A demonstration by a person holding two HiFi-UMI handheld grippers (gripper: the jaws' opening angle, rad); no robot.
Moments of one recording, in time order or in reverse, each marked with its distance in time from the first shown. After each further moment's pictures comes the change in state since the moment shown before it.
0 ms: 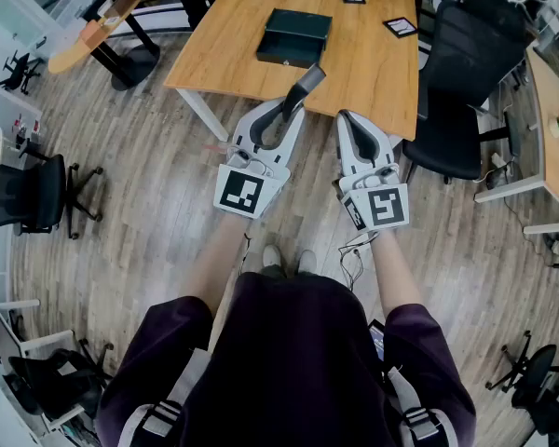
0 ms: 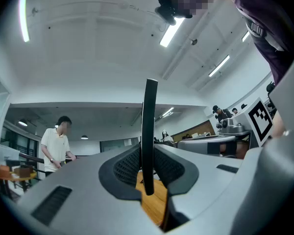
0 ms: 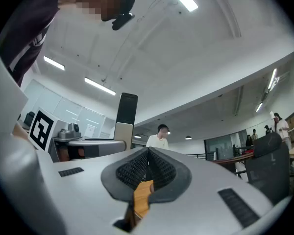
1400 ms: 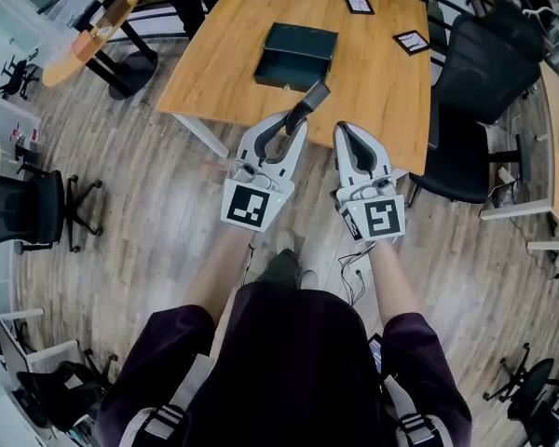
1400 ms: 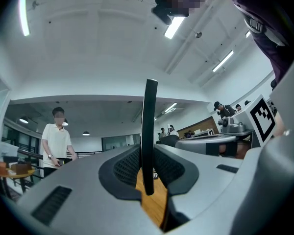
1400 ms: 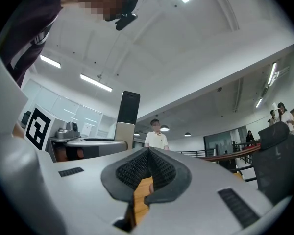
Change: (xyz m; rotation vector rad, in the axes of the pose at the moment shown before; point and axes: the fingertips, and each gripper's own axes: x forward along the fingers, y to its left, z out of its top) left arm 0.091 0.072 -0.081 -0.007 0.027 0.009; right arm 0.103 -0.066 -0.073 0.015 0.027 -0.014
